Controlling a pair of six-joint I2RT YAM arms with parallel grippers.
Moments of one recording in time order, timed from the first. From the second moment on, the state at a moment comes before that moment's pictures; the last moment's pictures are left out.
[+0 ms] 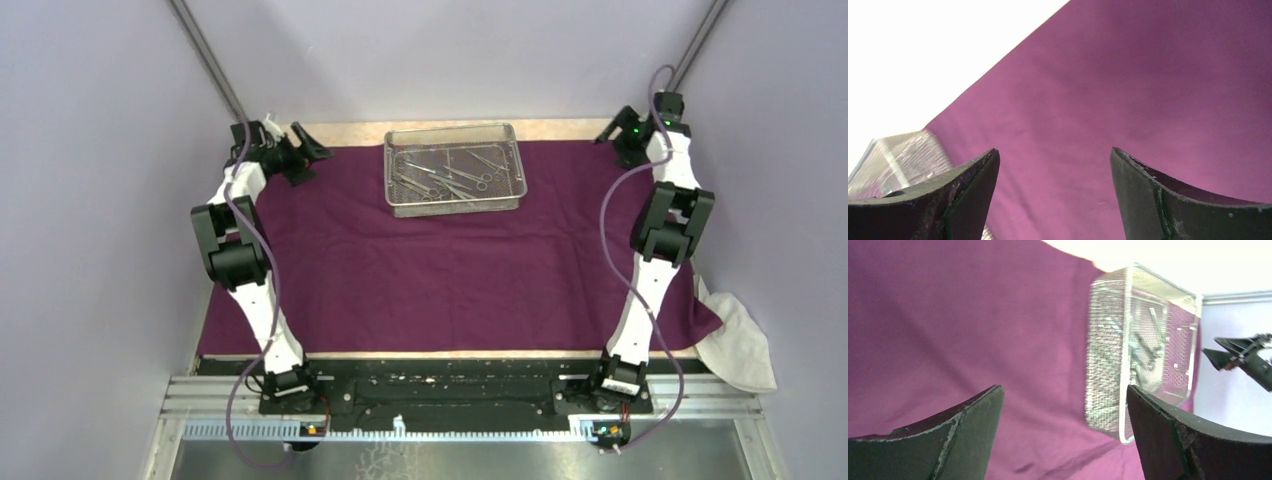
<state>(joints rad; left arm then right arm) 0.27 2.14 1.67 -0.28 0.71 -0.47 -0.30 2.45 2.23 -0.64 -0.26 0.48</state>
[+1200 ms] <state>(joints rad) 0.03 2.41 1.70 0.25 0.65 -0.96 -0.07 2.54 2.18 -0.41 -0.38 0.65</state>
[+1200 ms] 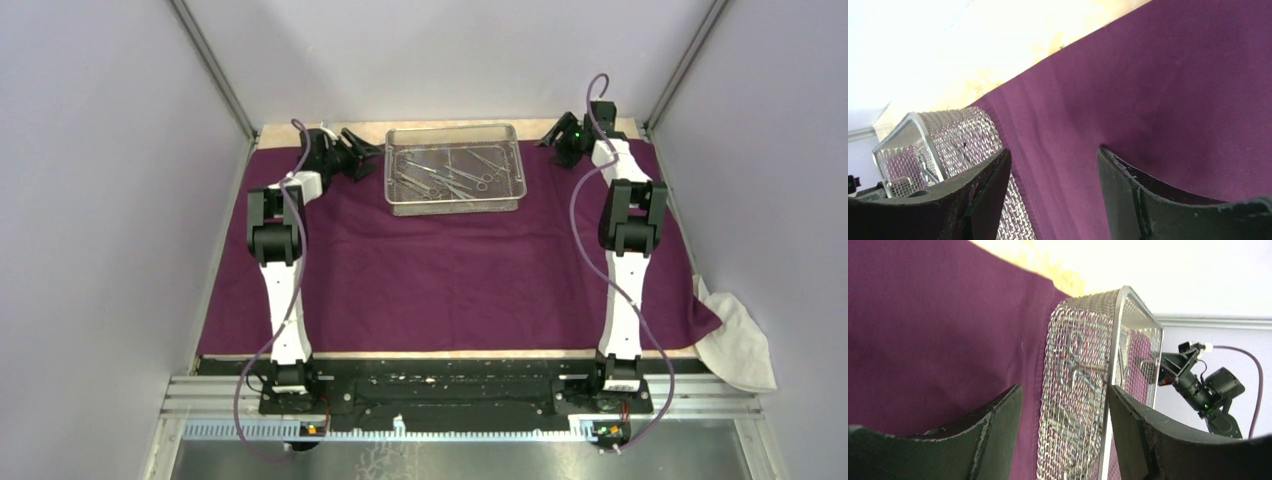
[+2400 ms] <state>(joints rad) 0.03 2.15 1.79 -0.42 0.43 -0.56 -0.06 2.39 2.22 -0.92 -0.05 0.33</state>
